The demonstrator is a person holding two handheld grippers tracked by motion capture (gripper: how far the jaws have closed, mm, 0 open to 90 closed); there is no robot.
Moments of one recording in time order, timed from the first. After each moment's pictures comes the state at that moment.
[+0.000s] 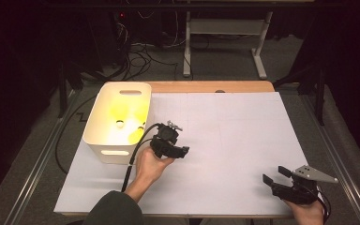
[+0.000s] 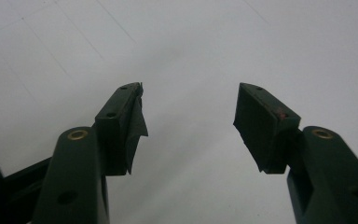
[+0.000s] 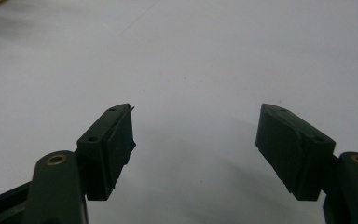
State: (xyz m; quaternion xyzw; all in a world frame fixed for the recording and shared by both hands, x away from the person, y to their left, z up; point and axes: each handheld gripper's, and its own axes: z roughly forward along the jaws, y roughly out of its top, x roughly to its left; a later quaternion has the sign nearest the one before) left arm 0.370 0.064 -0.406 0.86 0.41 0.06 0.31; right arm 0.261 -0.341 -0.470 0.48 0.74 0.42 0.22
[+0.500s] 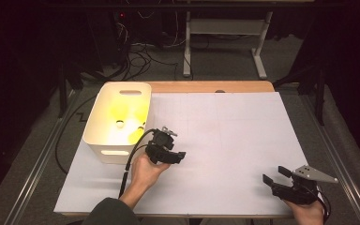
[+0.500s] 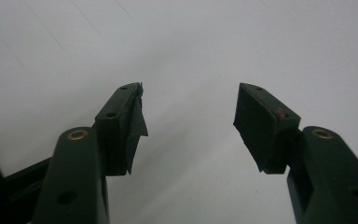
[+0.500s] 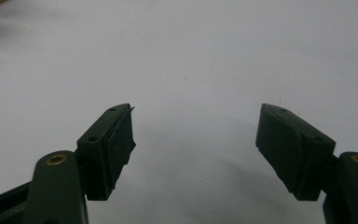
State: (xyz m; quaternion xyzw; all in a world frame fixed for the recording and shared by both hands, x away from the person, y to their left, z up) left arm 0.357 0.077 -0.417 0.86 0.41 0.05 0.31; right arm 0.261 -0.341 -0.470 0.48 0.74 0.42 0.22
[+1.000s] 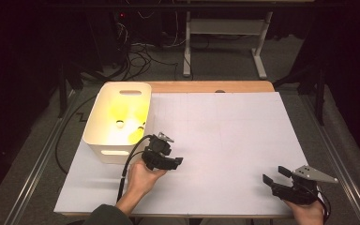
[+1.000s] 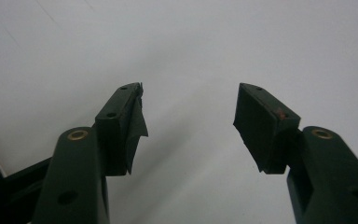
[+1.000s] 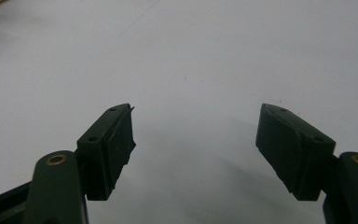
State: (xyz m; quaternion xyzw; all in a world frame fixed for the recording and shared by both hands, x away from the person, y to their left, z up) left arm 0.341 0.087 -0.423 0.86 0.40 0.05 0.31; right arm 0.260 -0.341 -0.470 0.48 0.74 0.42 0.22
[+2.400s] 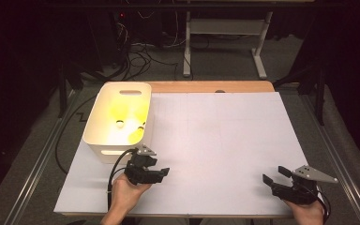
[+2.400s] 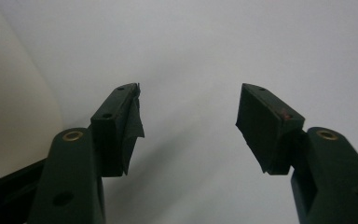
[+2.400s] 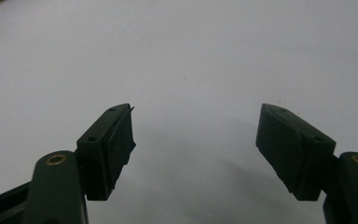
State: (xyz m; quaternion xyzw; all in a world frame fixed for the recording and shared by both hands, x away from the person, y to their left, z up) left arm 0.302 0.131 -0.433 0.84 0.42 0.06 0.34; right arm 0.261 -0.341 -0.470 0.48 0.74 0.42 0.22
